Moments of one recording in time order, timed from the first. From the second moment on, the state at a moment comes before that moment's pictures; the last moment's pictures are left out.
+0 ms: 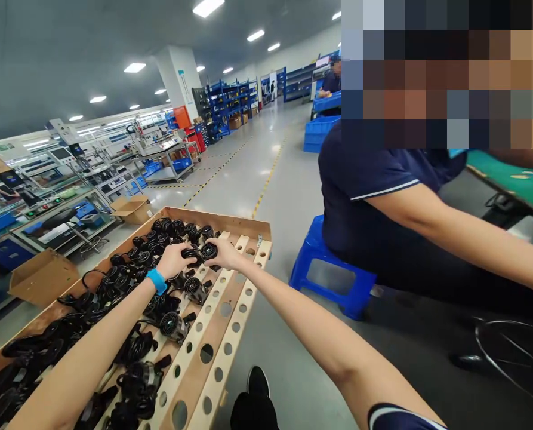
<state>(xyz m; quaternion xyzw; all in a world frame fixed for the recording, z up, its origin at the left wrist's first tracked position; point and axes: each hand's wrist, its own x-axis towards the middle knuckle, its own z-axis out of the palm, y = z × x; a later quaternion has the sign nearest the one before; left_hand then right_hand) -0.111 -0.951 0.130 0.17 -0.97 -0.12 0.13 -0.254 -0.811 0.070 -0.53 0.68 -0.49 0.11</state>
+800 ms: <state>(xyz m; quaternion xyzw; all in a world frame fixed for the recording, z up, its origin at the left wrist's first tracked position) -0.132 -0.978 0.083 0.20 -0.98 -0.03 -0.01 -0.297 -0.863 0.010 -0.59 0.65 -0.43 0.19</state>
